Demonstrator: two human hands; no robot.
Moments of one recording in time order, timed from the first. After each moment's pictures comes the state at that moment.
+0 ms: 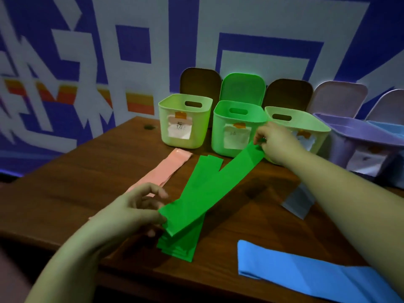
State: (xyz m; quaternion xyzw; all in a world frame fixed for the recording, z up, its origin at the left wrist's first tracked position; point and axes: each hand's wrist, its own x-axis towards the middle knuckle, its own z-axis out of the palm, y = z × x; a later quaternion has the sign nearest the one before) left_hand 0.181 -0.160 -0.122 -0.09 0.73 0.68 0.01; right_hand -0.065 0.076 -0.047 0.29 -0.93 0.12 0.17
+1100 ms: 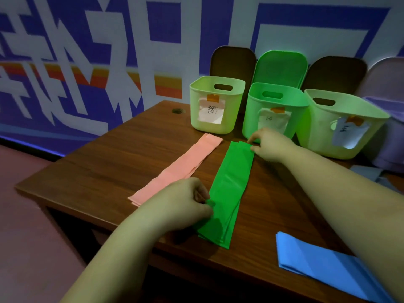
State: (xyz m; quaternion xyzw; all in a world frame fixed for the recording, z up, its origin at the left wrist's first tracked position) left_hand 0.177 -0.152 -0.113 -0.14 0.90 0.42 0.06; right_hand -0.064 -0.016 -0.103 0.32 -0.95 0.06 0.04
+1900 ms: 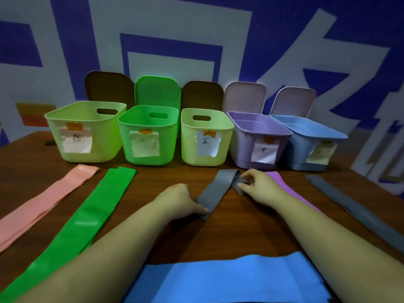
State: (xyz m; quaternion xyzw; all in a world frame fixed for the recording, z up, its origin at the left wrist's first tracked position) left_hand 0.001 0.049 -0.119 -0.06 0.96 0.27 0.06; right_hand -0.075 0.264 -0.125 0.07 -0.97 0.24 0.03
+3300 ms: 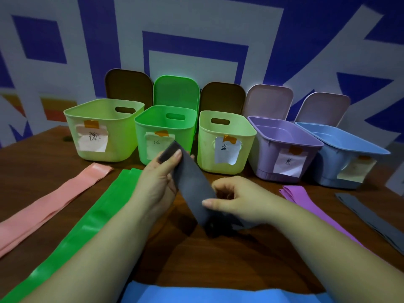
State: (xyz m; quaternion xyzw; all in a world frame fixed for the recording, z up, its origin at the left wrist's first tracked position) left_hand -0.006 0.018 -0.094 0.02 0.38 0.91 -0.15; right_hand -0.035 0.190 -0.083 0.38 -0.86 0.32 -0.09
